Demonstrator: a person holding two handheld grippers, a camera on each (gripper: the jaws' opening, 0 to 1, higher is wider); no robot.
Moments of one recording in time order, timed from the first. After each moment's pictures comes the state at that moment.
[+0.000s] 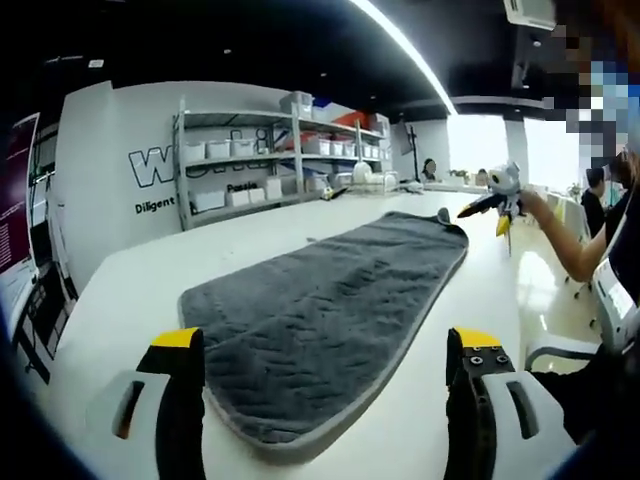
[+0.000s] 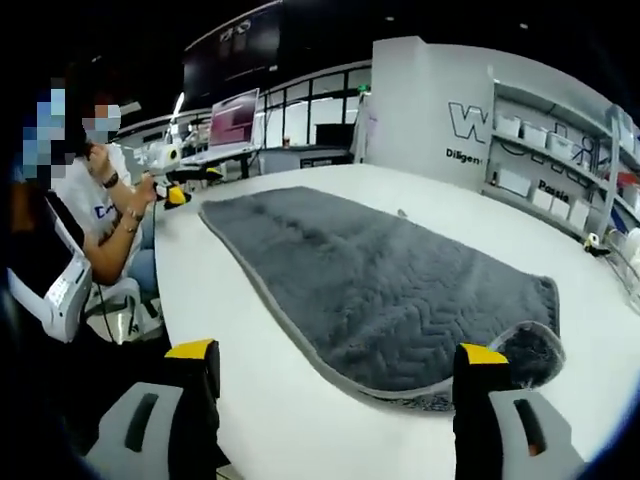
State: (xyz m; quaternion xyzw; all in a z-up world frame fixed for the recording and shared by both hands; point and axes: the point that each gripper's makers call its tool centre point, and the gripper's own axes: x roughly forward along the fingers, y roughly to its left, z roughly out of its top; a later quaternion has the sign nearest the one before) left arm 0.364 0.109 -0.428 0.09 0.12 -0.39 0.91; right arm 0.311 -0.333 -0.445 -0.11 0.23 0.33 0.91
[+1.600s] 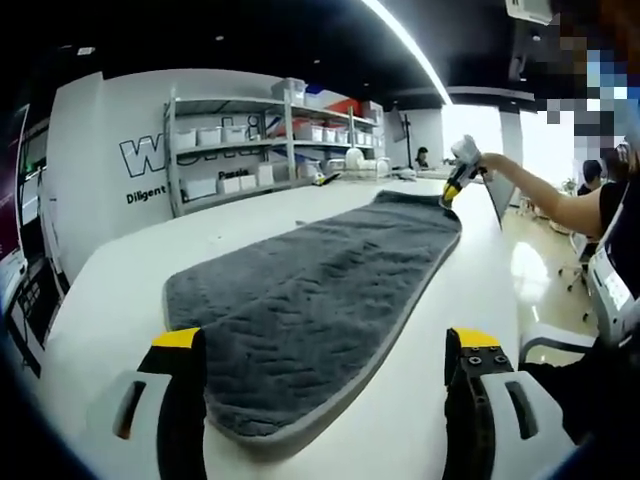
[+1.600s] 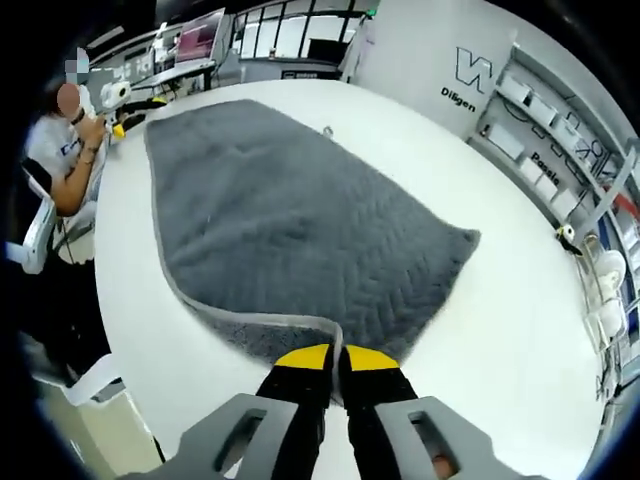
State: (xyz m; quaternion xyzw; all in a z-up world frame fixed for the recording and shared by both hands) left arm 0.361 0.100 -0.448 0.10 0.14 -0.40 0.90; right arm 0.373 -0.478 -0.460 -0.25 0.38 0.29 0.84
